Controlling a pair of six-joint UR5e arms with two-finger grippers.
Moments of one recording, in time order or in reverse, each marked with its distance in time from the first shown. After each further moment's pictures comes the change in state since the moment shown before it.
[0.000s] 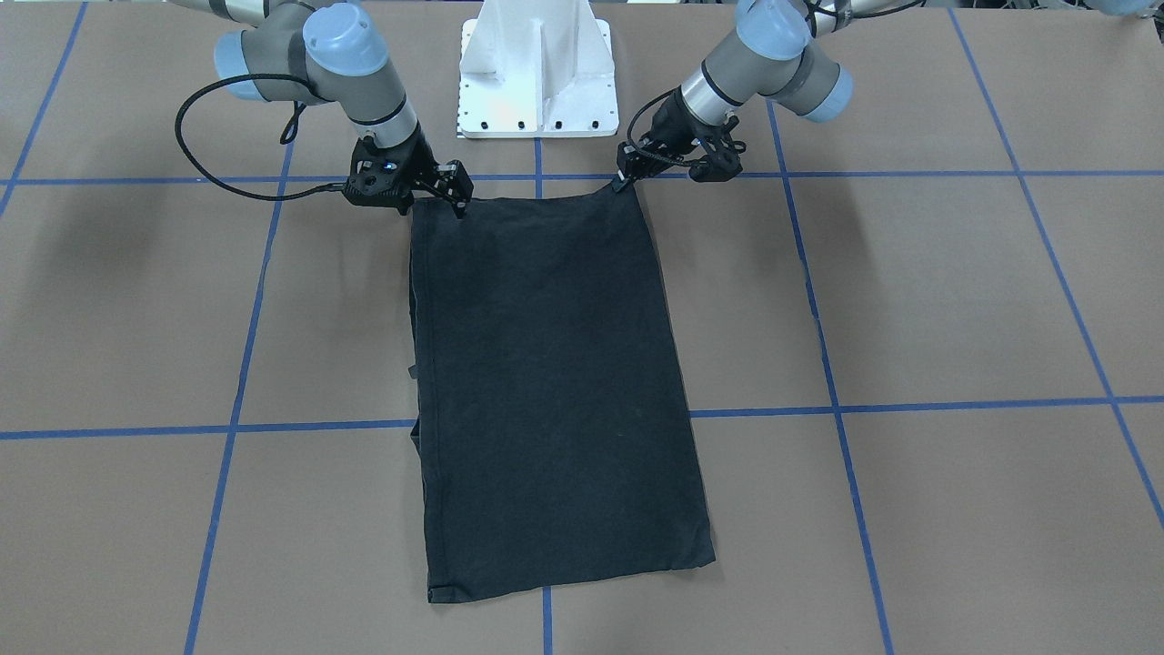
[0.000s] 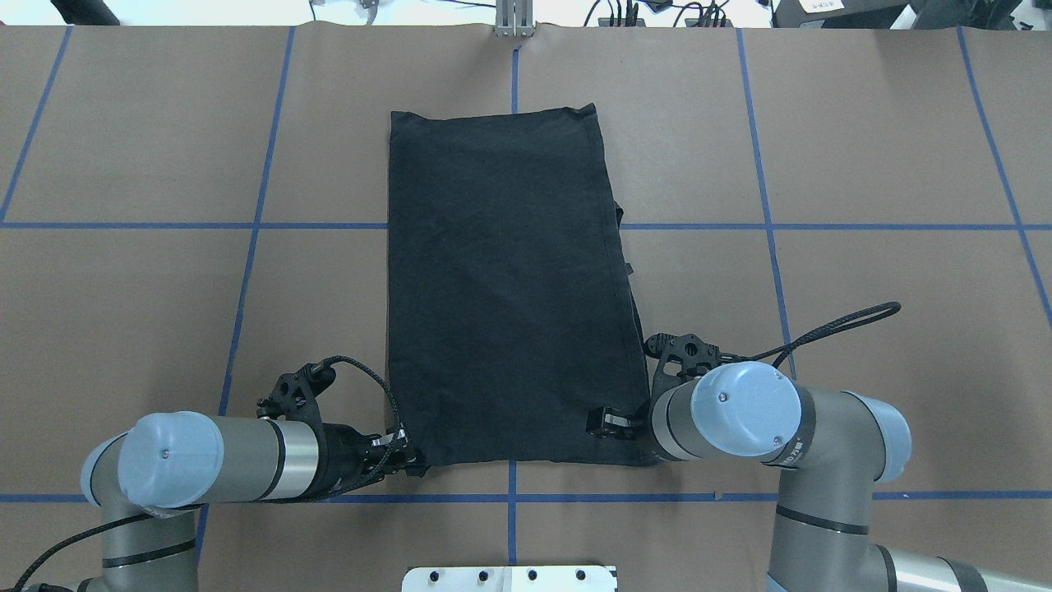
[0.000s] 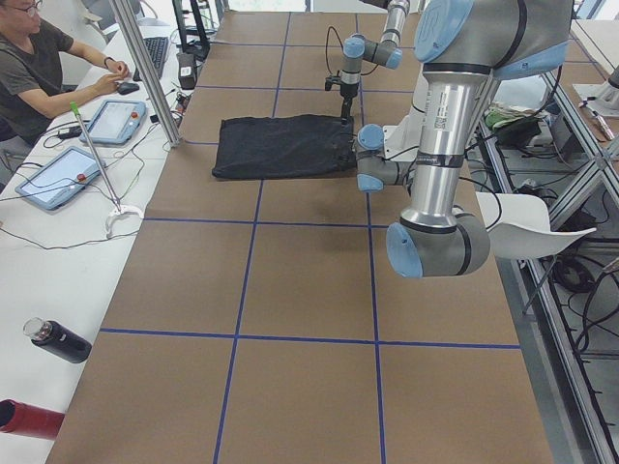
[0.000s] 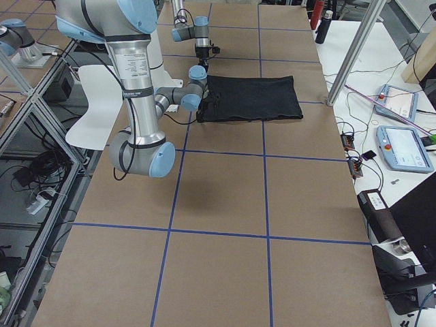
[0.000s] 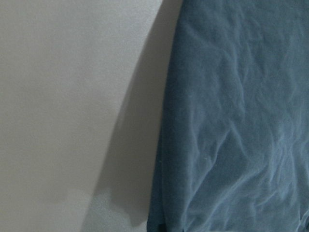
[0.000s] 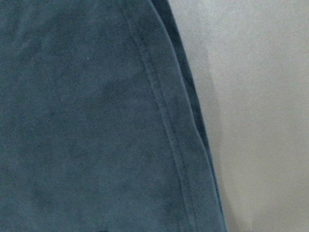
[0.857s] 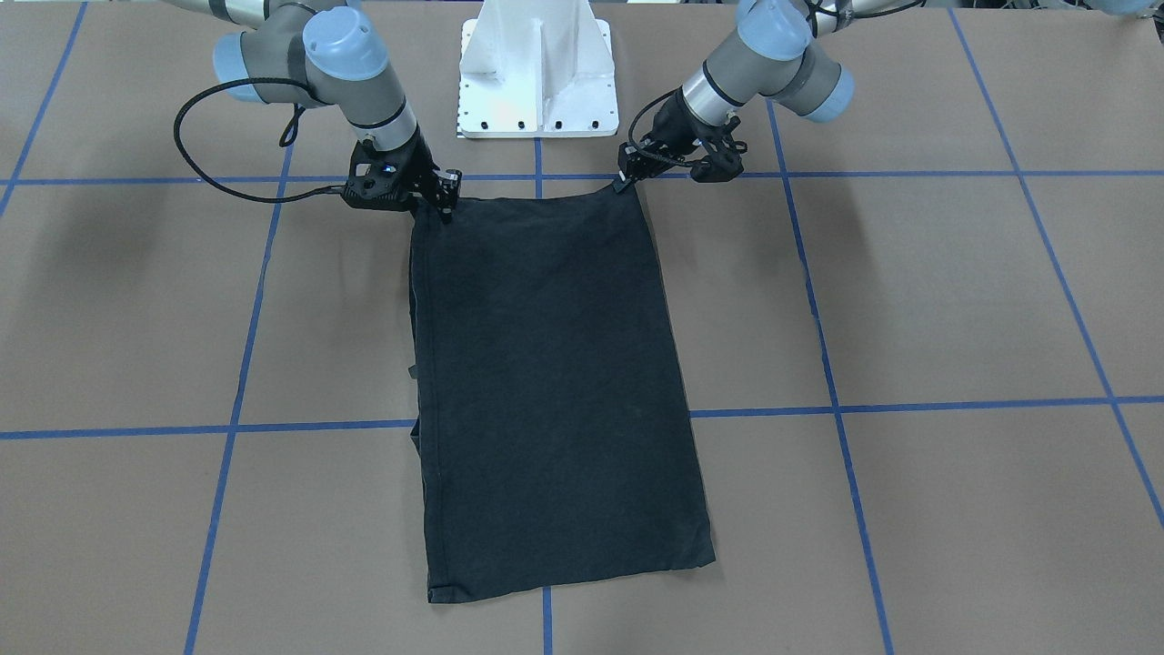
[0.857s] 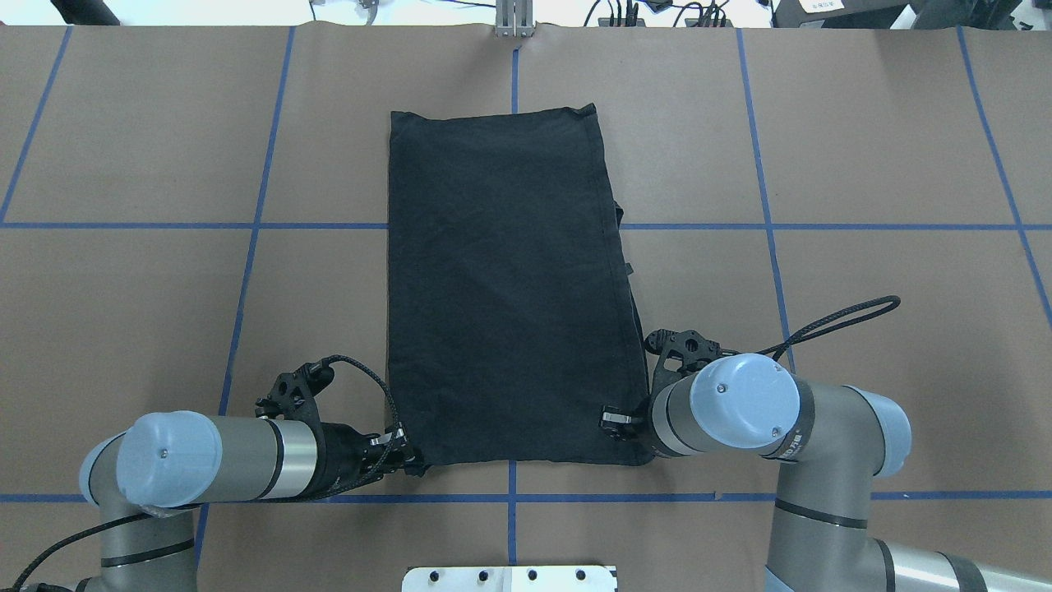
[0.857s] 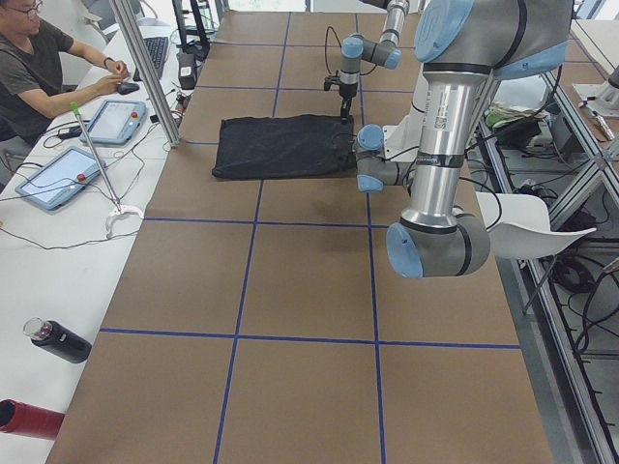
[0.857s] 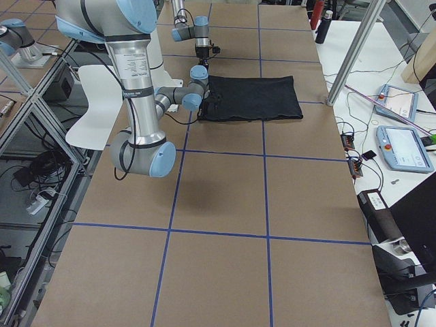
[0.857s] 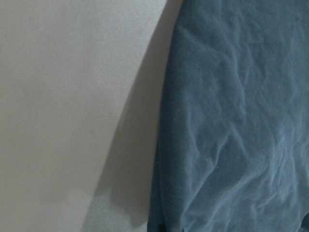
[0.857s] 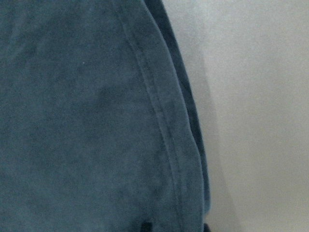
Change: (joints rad) left arm -0.001 0.003 -0.001 -0.001 0.001 0.000; right arm 0.012 0.006 -0.001 -0.015 0.022 0.000
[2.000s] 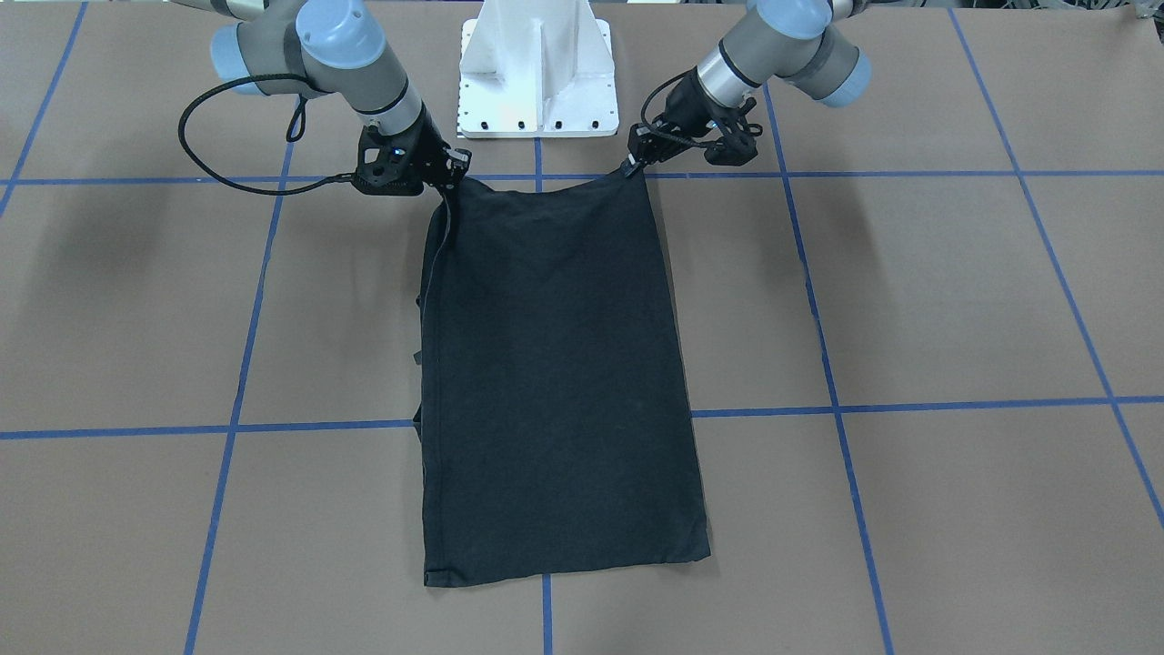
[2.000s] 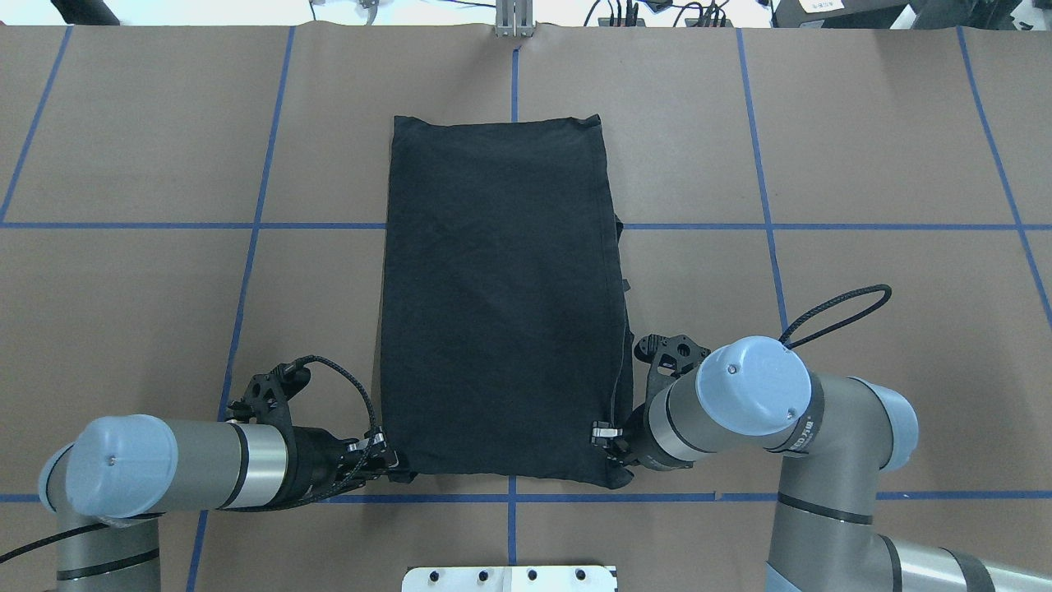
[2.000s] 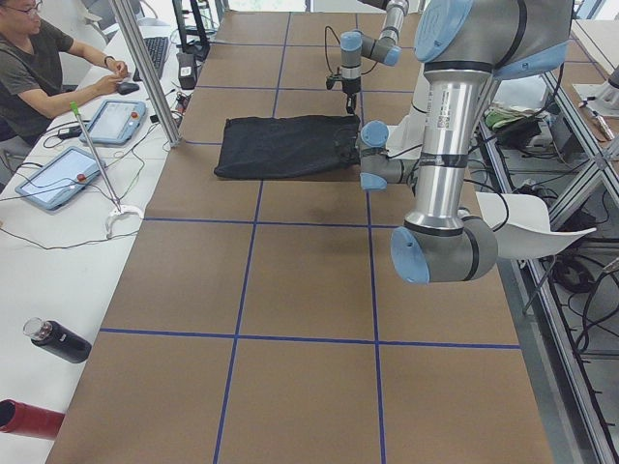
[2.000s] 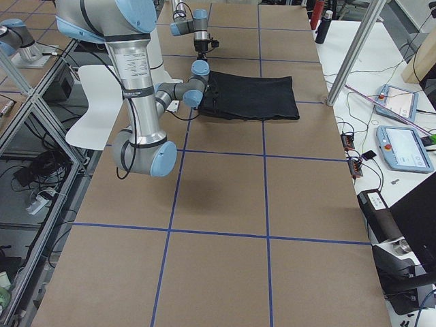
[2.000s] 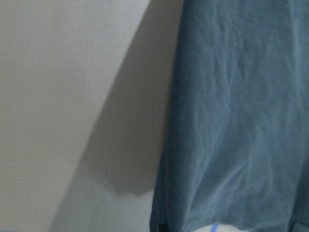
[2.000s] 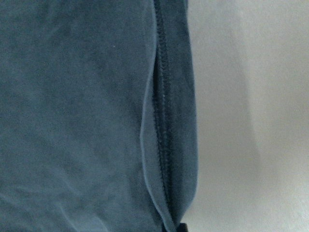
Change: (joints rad) left arm 0.003 0.069 -0.105 0.005 -0.011 0.001; right arm 0.015 0.002 0.042 0.016 0.183 0.007
